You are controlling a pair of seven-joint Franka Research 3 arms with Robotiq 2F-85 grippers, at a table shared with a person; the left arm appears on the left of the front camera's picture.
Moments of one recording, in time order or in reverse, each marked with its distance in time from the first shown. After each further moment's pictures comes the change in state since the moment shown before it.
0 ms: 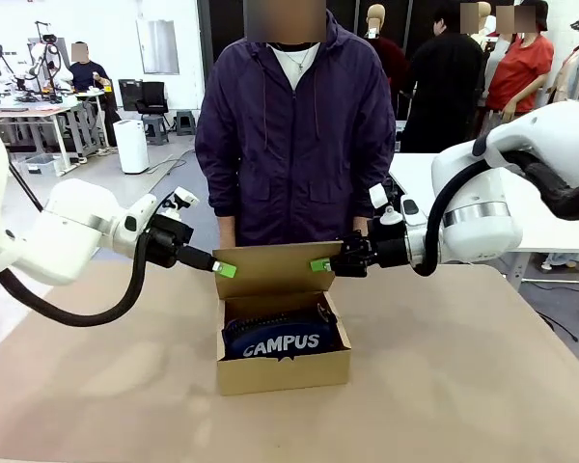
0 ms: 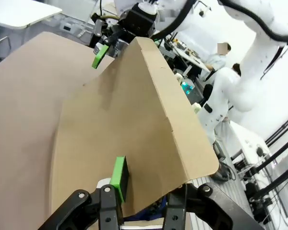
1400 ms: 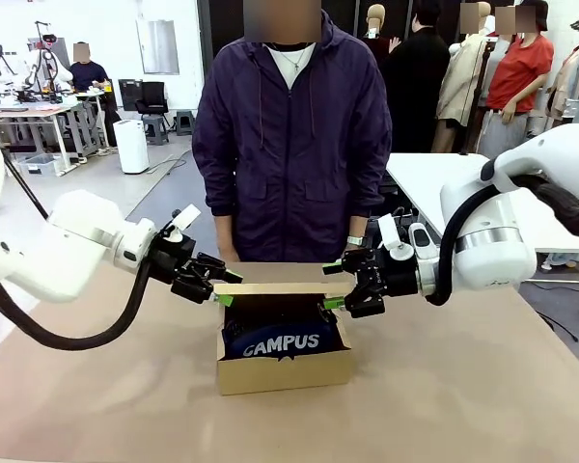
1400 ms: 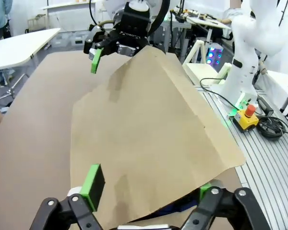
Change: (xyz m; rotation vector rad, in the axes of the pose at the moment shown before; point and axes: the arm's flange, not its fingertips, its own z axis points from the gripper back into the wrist) left arm -0.018 -0.019 -0.018 0.134 0.074 -0.404; right arm -0.040 0.029 0.006 0.008 -0.007 0.208
